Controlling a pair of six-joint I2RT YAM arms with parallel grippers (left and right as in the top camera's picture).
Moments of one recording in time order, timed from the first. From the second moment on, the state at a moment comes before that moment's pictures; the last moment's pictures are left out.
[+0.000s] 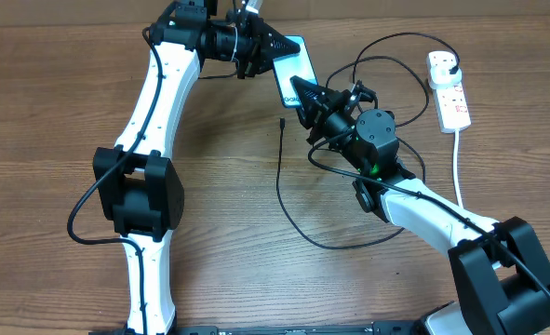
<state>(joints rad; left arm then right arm) -0.20 2.29 2.22 -0.81 1.13 -0.81 0.44 1.66 0.82 0.83 -0.27 1.86</state>
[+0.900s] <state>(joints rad) -0.23 2.29 2.22 -0.81 1.12 -0.81 0.45 1.66 0.82 0.87 -0.30 1.85</state>
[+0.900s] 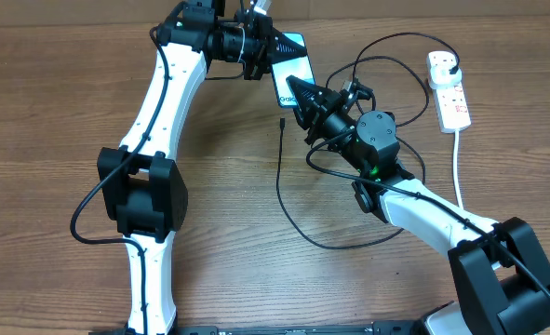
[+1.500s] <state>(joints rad) -0.20 2.29 2.22 -0.84 1.06 -0.78 0.48 1.66 0.81 0.74 -0.41 1.64</state>
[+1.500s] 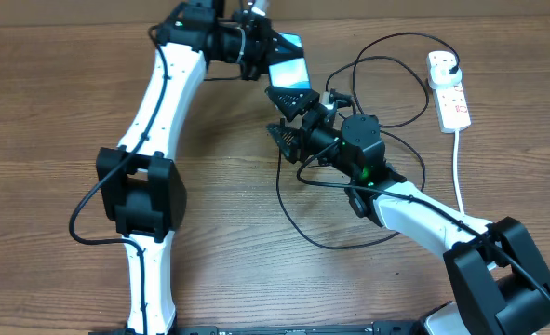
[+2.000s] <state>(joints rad) 0.00 2.29 2.22 -1.05 1.06 -0.68 0.45 1.66 0.82 0.33 -0.52 1.20</state>
